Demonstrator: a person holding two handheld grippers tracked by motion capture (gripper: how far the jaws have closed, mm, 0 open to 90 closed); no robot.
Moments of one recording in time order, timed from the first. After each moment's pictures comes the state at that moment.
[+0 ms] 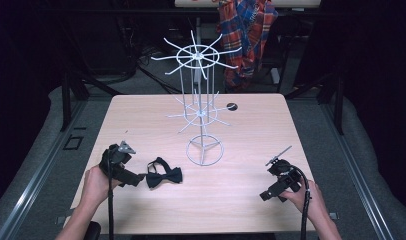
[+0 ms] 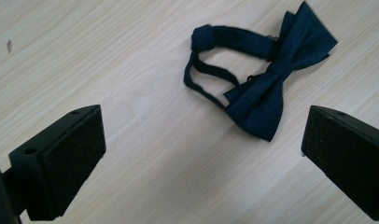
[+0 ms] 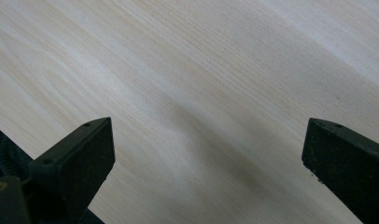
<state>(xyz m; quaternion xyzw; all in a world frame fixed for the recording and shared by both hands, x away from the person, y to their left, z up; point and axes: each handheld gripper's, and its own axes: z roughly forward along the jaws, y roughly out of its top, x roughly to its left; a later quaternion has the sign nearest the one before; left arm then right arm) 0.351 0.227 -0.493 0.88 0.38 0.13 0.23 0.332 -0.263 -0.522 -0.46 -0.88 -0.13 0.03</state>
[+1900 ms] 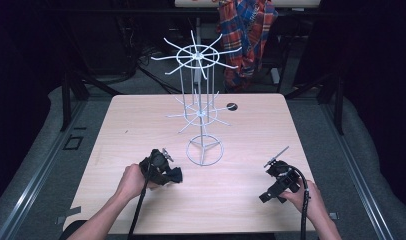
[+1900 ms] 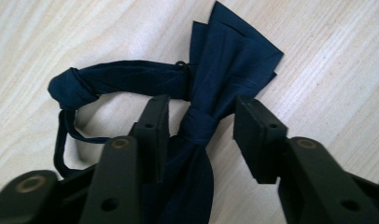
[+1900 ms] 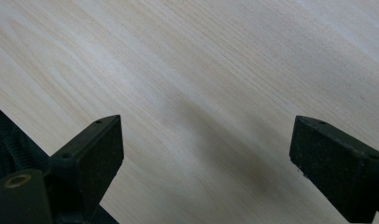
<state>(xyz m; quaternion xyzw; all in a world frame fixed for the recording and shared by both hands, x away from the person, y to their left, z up) 0.376 0.144 -0.541 0.94 0.31 0.06 0.15 0.334 -0.261 -0.526 -0.44 -0.89 -0.12 0.04</state>
